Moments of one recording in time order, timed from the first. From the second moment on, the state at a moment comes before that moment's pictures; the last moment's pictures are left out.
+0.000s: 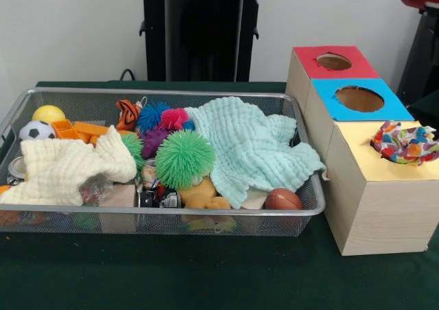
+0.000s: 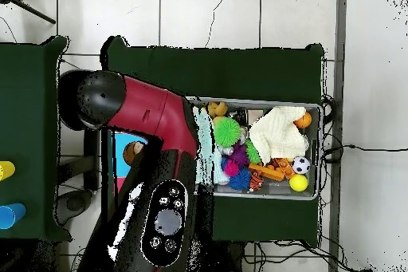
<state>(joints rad) 0.22 -0.57 -0.32 1.31 0.58 0.95 2.30</state>
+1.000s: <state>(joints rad) 0.19 -0.47 -0.26 1.43 0.61 0.71 2.30</state>
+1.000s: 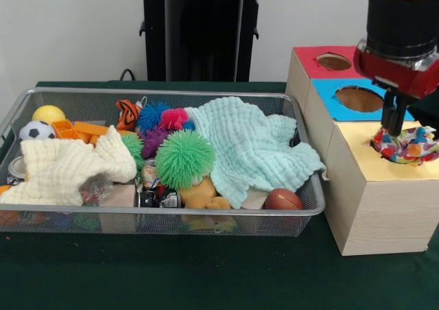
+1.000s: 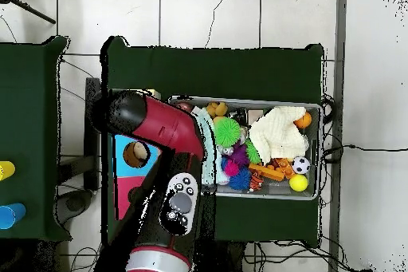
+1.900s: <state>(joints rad) 0.16 -0.39 -0.20 1.44 0.64 0.66 2.30</state>
